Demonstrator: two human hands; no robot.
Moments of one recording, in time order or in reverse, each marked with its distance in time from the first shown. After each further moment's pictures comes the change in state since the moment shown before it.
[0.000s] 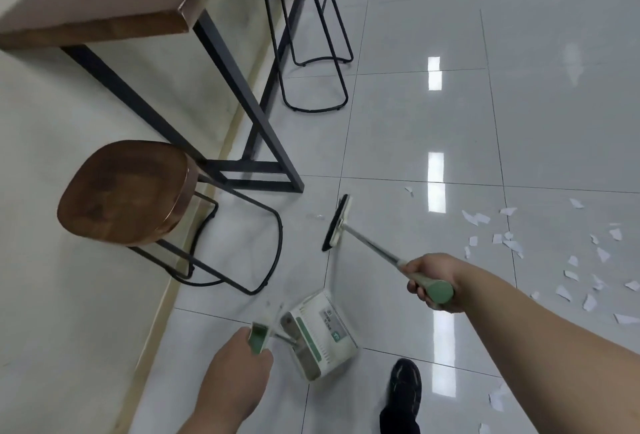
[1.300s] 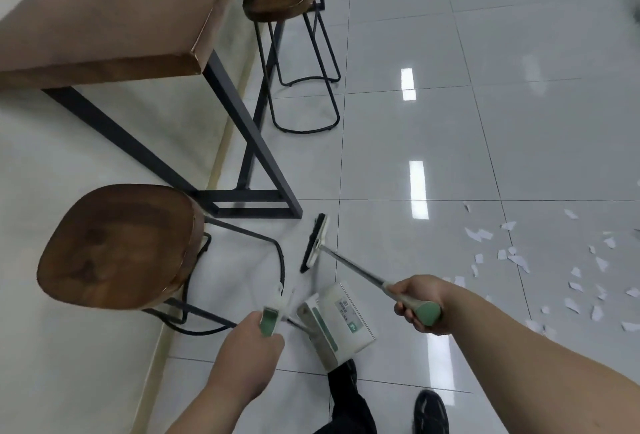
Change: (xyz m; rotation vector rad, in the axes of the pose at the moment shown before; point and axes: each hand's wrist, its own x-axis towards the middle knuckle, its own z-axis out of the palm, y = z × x) left_hand 0.137 0.030 -0.090 -0.109 -0.081 0.106; right_hand 0.019 -0.075 0.094 0.053 -0.037 0.053
